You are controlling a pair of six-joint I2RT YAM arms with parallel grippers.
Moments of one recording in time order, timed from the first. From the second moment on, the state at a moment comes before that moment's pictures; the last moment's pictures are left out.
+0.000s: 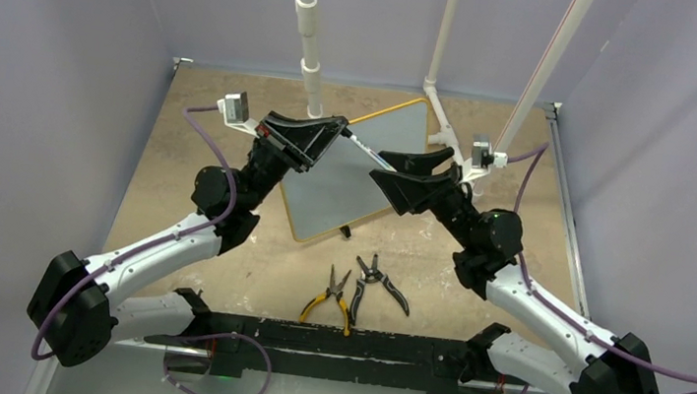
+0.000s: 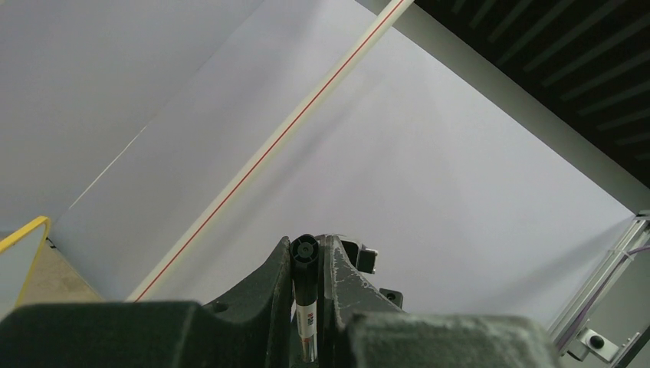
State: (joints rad) left arm -0.67 1.12 0.73 1.08 0.08 -1.04; right arm 0.65 1.01 0.60 1.02 -0.31 0.86
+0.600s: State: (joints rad) left arm -0.67 1.11 0.72 1.08 0.06 -1.04; right arm 0.65 1.08 0.64 1.08 -0.34 0.90
